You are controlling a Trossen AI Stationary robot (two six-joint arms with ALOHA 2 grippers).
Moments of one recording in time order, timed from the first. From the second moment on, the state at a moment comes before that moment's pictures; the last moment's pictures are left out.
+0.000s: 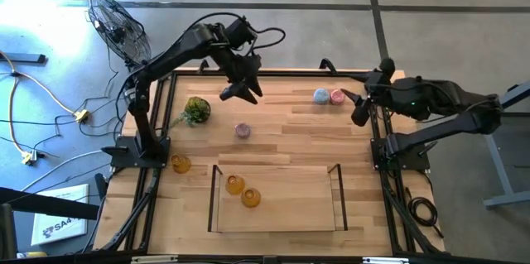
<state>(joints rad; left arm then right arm) 0.51 1.81 2.06 -1.31 0.85 0.54 0.08 0.90 1.31 -0.88 0.68 0.03</state>
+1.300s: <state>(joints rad) 0.56 1.72 1.93 -1.29 0.84 0.63 -0.58 1.32 1.61 -1.22 0.12 -0.14</state>
